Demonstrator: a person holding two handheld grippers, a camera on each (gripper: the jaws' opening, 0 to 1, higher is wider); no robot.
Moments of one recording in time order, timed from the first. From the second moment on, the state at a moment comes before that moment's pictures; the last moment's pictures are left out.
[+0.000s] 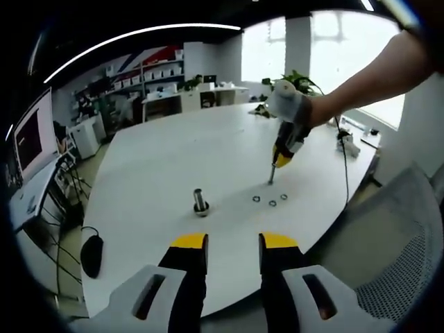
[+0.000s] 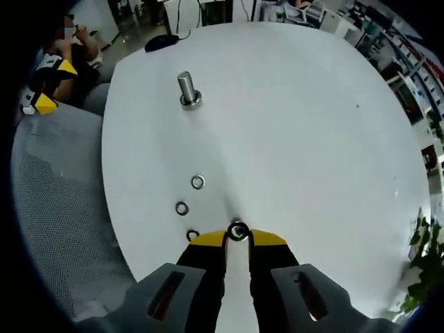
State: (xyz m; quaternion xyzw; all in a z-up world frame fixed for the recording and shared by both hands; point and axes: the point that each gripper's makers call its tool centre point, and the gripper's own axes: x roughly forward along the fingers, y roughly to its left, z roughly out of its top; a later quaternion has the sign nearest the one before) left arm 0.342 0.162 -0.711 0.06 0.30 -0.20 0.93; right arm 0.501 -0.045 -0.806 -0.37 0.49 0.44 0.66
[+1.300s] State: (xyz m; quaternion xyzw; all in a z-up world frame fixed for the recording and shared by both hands) left arm 0.341 0.162 -0.715 0.05 0.31 -0.20 0.93; right arm 0.510 -0.047 -0.807 -0.36 0.49 0.44 0.66
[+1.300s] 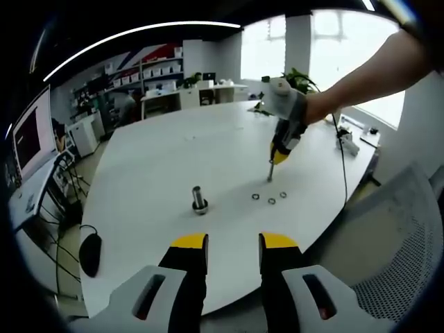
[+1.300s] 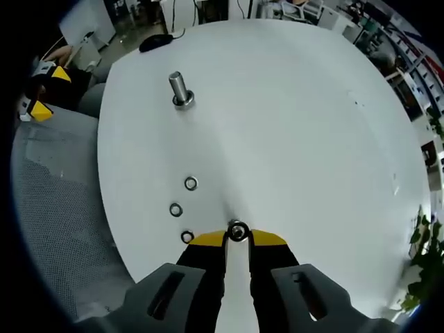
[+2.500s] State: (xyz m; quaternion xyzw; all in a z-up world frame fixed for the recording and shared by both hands) left arm 0.341 0.162 -0.720 0.06 0.32 -0.20 0.92; right arm 0.500 -0.058 -0.861 -0.36 0.53 0.43 0.64
